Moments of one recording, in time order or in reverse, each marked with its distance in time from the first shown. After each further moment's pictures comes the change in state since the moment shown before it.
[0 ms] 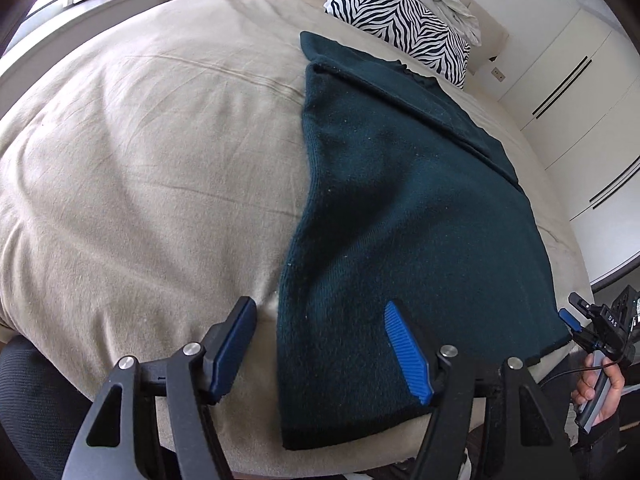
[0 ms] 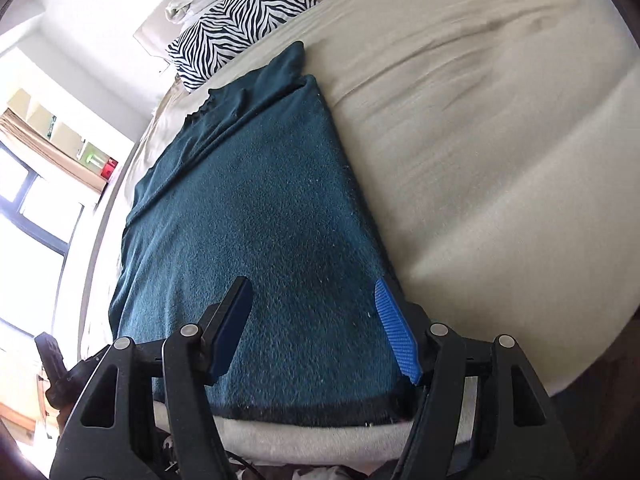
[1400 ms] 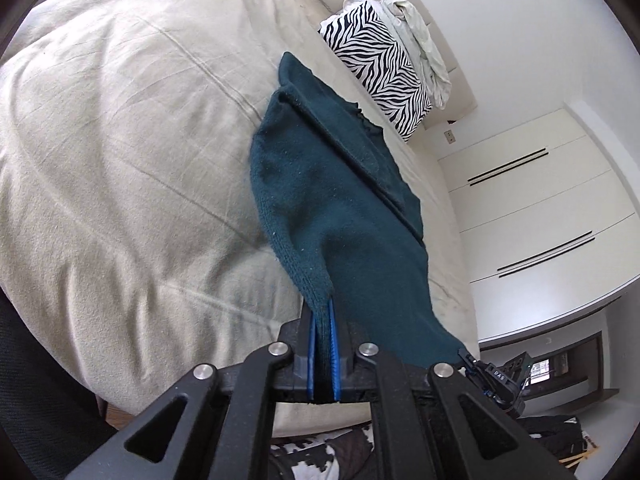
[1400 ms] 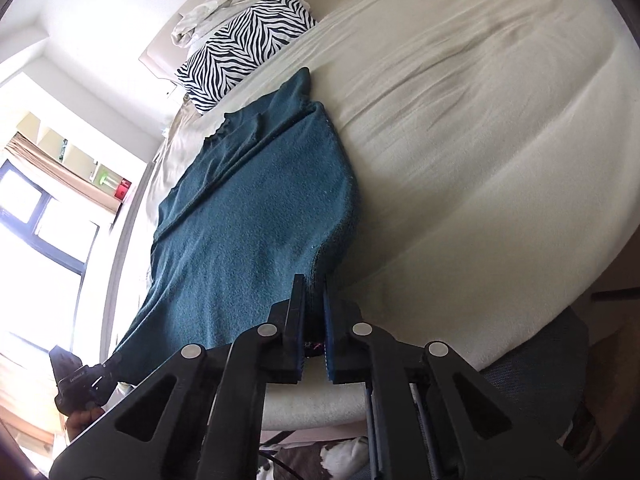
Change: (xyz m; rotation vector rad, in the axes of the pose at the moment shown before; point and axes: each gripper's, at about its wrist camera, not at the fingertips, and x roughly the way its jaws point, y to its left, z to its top) left arm -0.051 0.015 0.010 -0.286 -0.046 -0.391; right arm -0.055 0.003 0.007 0.037 -0.032 0.062
